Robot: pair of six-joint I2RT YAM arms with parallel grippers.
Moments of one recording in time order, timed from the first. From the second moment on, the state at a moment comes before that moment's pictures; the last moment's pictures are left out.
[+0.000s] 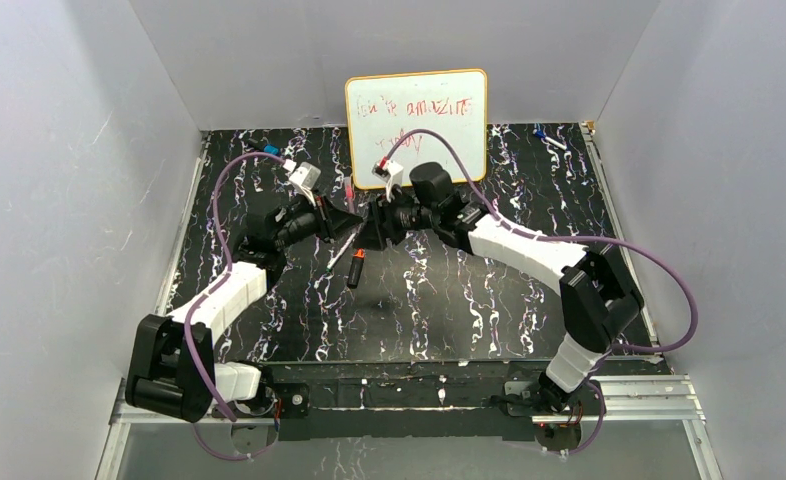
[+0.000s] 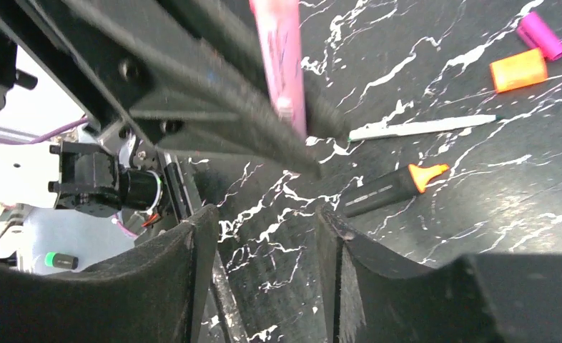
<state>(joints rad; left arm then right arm) -0.24 1.26 0.67 0.42 0.72 -0.40 0.78 1.69 1.28 -0.03 -0.59 0.36</state>
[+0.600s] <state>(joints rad) -0.24 1.36 0.68 0.55 0.89 -0.48 0.68 1.51 1.07 0.43 -0.60 0.42</state>
